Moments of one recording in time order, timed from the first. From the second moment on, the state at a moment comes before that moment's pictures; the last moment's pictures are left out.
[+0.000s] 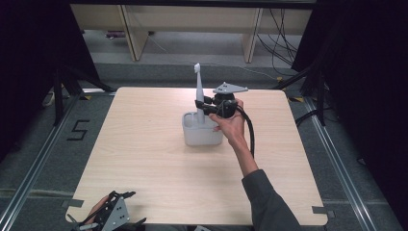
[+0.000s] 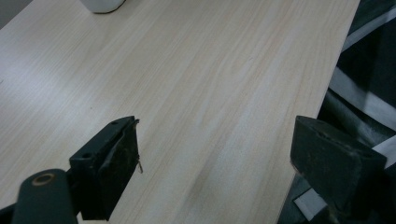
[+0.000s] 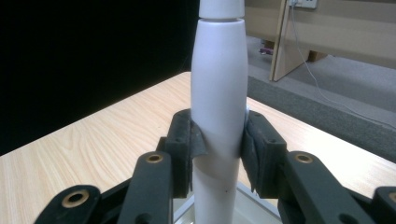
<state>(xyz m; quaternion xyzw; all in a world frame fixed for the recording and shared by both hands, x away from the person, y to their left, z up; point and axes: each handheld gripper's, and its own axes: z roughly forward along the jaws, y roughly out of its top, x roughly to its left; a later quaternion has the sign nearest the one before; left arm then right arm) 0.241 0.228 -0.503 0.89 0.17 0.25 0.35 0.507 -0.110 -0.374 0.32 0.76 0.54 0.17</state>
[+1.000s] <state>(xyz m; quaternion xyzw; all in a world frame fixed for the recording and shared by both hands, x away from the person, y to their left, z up) 0.241 0.227 -0.503 0.89 0.17 0.25 0.35 0.518 -0.102 -0.406 0.34 0.76 0.53 0.17</state>
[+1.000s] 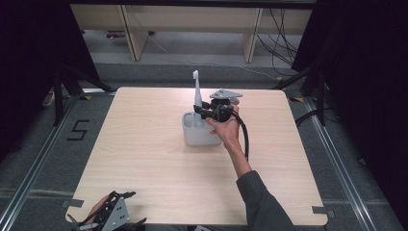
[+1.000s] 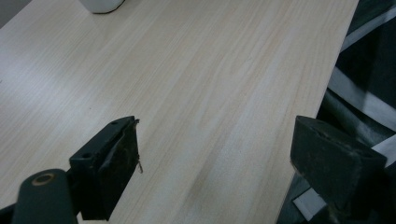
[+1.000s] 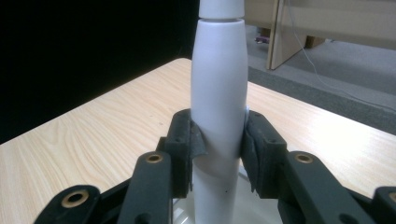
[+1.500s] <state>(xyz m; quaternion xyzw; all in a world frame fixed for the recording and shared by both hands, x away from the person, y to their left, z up) 0.240 0.227 -0.503 0.89 0.17 0.25 0.35 0.519 -0.098 -0.418 0.34 0.77 0.52 0.16</state>
